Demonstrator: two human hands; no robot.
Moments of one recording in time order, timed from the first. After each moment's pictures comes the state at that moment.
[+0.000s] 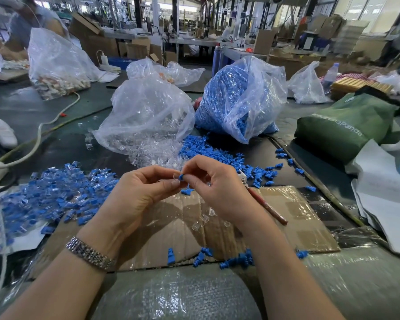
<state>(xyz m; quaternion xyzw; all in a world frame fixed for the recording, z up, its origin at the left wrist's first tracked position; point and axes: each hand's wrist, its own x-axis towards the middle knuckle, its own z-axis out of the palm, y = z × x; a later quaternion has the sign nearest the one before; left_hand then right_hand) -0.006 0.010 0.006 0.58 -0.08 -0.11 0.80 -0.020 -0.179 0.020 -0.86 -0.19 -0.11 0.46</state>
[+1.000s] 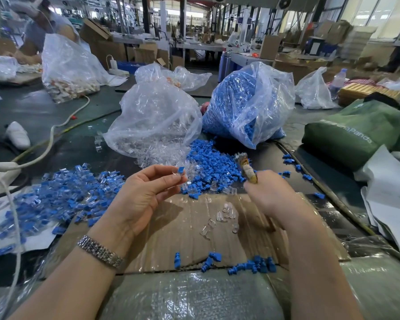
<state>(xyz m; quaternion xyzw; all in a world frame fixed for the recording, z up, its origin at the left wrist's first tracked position) -0.001 0.013 0.009 0.51 -0.01 -0.09 0.86 -0.020 -0.230 0.042 -0.95 0.14 0.02 0.27</state>
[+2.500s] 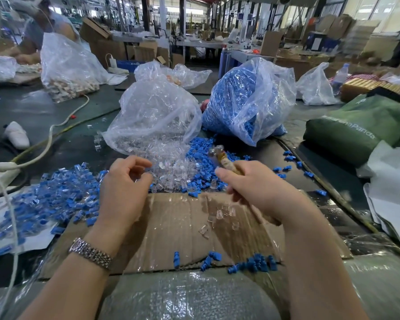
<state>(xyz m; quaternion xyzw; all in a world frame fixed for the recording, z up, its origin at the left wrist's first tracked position) 0.007 0.031 -0.002 0.86 -0.01 0.24 0.46 -0.024 -0.216 0.053 -0.91 0.01 0.05 0.40</state>
